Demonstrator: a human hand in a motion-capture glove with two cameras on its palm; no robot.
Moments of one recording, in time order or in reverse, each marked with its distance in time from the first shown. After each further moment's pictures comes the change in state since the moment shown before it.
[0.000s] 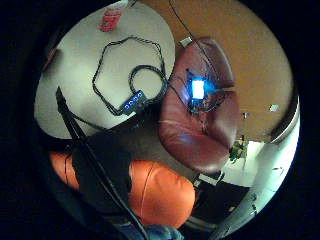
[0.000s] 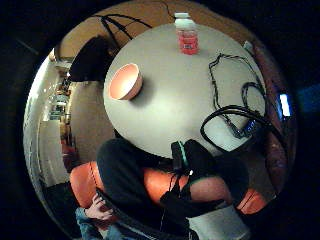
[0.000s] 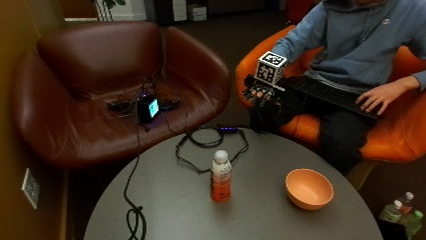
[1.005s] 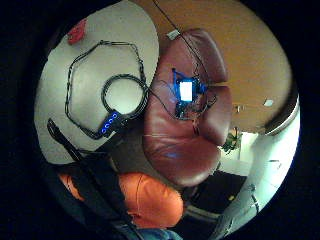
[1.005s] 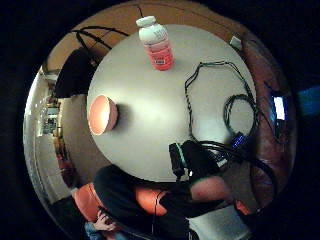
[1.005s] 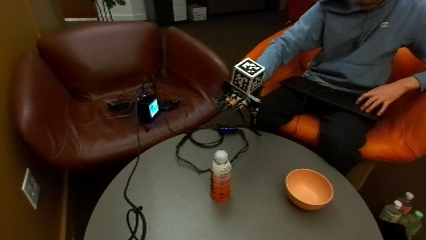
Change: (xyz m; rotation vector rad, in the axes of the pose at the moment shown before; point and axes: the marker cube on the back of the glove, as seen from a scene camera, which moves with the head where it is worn) arm 0.046 -0.105 0.001 -0.044 0.100 0.085
